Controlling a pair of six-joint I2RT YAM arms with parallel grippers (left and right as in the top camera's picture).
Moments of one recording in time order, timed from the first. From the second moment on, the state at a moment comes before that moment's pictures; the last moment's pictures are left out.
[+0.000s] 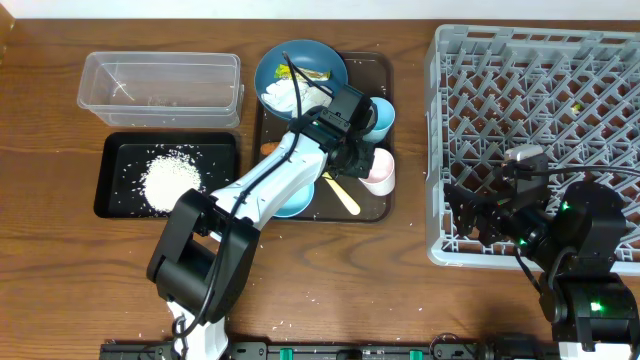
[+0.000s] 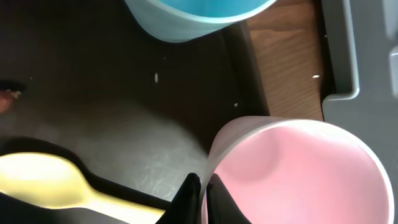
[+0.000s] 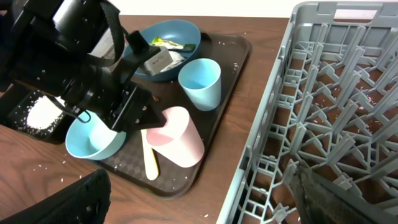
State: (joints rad) left arm -0.58 1.94 1.41 -0.62 0.20 -0.33; right arm 0.00 0.75 0.78 -0.59 -0.46 0.01
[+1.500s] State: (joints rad) left arm -0.11 1.77 1.41 -0.65 1.49 -0.41; right arm 0.29 1.28 0.79 0.49 -0.90 0.29
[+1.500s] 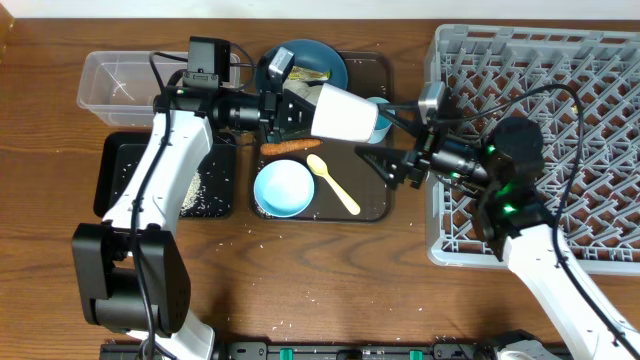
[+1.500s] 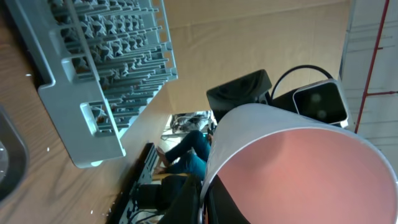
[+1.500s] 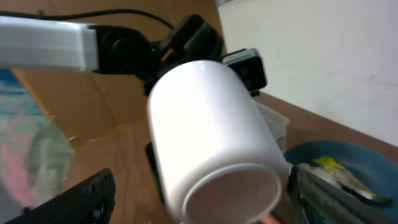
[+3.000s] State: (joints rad) left arm -0.15 1.77 1.41 -0.67 0.95 -0.43; right arm -0.16 1.08 0.83 -0.16 -0.79 0.37
